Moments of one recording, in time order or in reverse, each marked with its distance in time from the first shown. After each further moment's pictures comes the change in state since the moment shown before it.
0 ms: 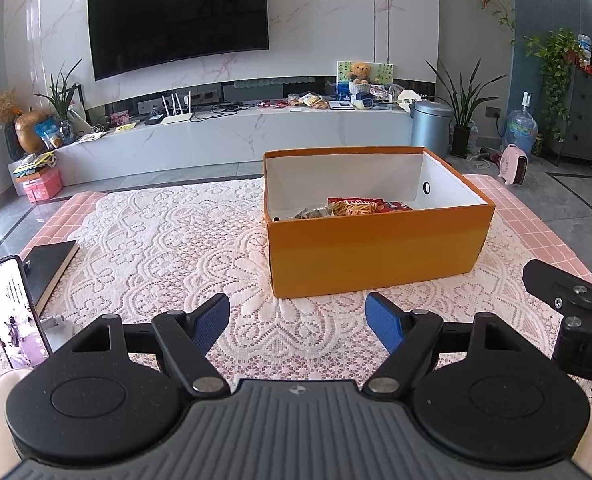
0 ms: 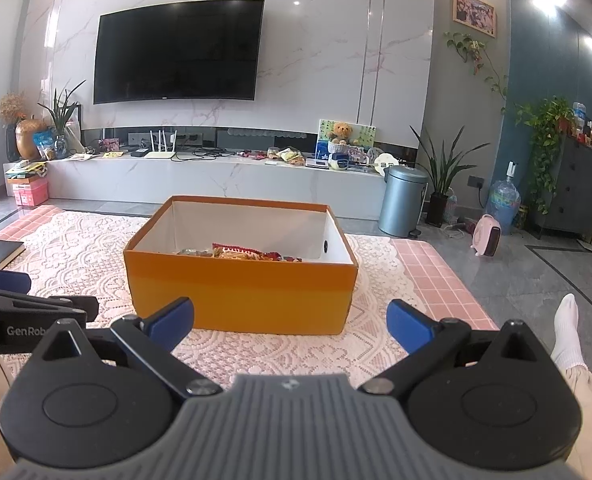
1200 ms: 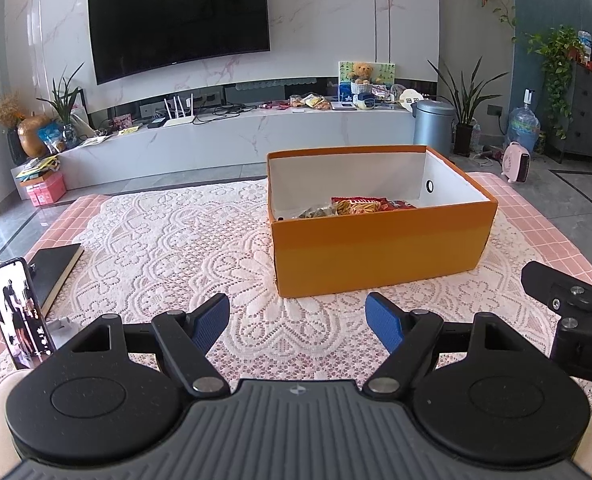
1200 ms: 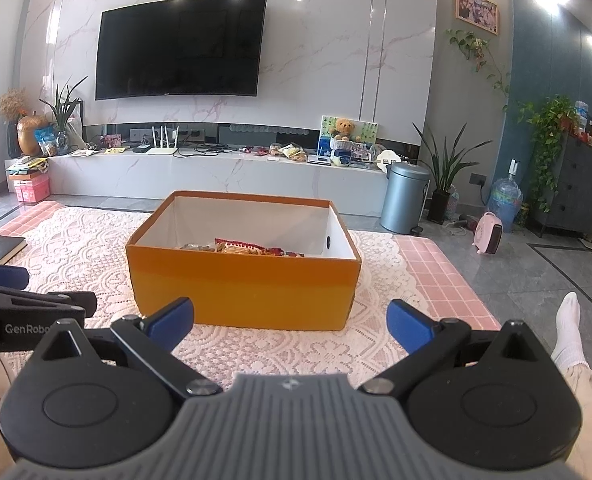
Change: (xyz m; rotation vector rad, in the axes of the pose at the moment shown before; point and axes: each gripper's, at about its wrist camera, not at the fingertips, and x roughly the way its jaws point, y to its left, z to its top) left arm -0.003 -0.003 -0.002 0.011 -0.006 0.020; right arm 0.002 0.000 -0.003 -0.005 0.012 0.007
